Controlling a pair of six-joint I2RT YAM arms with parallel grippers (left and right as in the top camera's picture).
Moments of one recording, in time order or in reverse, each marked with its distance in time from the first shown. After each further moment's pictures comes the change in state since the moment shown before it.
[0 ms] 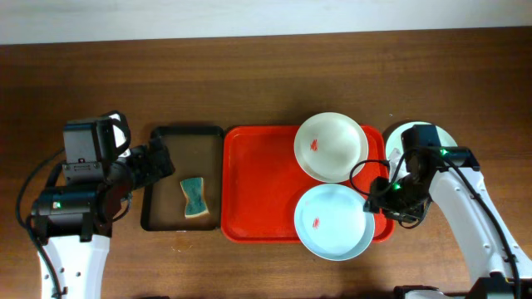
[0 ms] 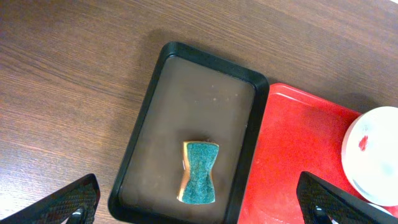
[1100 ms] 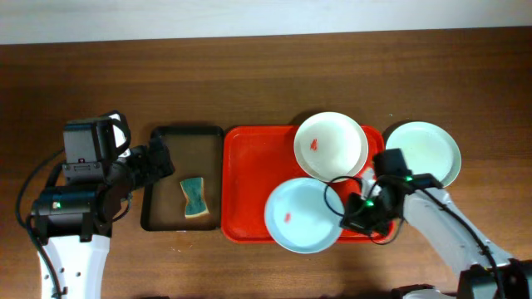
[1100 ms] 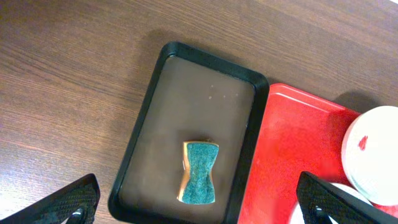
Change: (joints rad) left arm 0.000 0.000 0.000 0.000 0.000 0.000; right arm 0.175 0.002 -0.275 0.394 -0.201 0.231
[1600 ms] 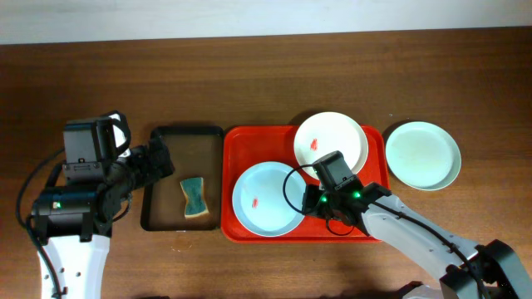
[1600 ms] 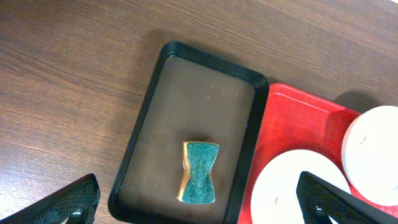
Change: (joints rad) left arm 0.000 0.000 0.000 0.000 0.000 0.000; right arm 0.373 0.058 -0.002 0.400 0.274 0.308
